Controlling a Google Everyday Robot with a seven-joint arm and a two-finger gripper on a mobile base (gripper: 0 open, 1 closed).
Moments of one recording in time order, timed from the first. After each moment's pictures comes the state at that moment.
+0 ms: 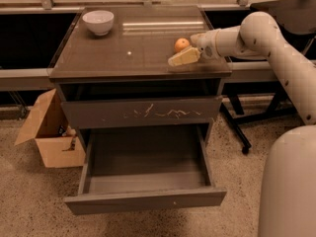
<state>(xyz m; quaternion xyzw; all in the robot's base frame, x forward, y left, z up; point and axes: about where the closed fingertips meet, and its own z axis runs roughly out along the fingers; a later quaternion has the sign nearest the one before) 0.806 -0.110 0.849 -0.41 0.74 0.21 0.49</state>
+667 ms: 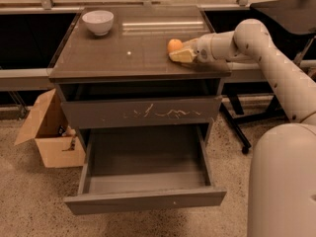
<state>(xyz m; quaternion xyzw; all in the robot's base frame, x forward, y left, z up) 0.830 -0.101 0.827 -0.40 0.74 0.22 0.50</state>
